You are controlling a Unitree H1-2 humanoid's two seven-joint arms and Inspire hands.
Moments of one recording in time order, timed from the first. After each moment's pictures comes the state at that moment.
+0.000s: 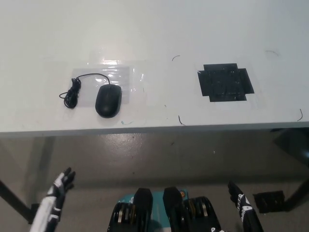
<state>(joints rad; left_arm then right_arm) 0.13 0.21 0.07 0.05 0.05 -0.42 -0.06 0.12 -0.05 0.15 0.26 -0.10 -0.40 -0.04</state>
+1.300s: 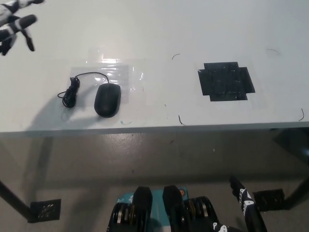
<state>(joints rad) -0.88 0.88 -0.26 0.14 -0.01 0.16 -0.56 0.09 -0.07 0.15 0.29 -0.11 -0.42 -0.05</state>
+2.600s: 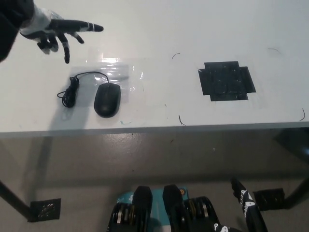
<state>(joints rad) -1.42 0.49 -0.67 1.10 0.33 0.27 -0.91 0.09 -0.07 0.15 0.30 -0.10 -0.42 -0.05</state>
